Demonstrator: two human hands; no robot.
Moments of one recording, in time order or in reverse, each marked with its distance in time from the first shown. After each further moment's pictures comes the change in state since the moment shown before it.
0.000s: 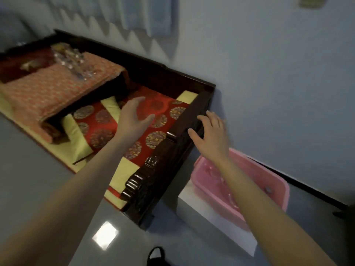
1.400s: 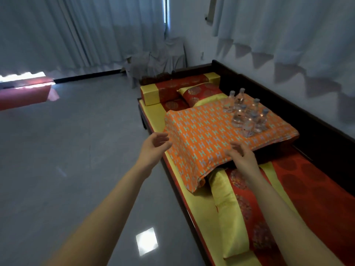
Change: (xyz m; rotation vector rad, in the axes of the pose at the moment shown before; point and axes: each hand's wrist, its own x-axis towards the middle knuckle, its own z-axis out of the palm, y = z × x) left_hand 0.147 -0.579 -0.506 -0.489 0.420 -0.613; right_hand 0.276 -0.645 0.450 0.810 -0.493 0.052
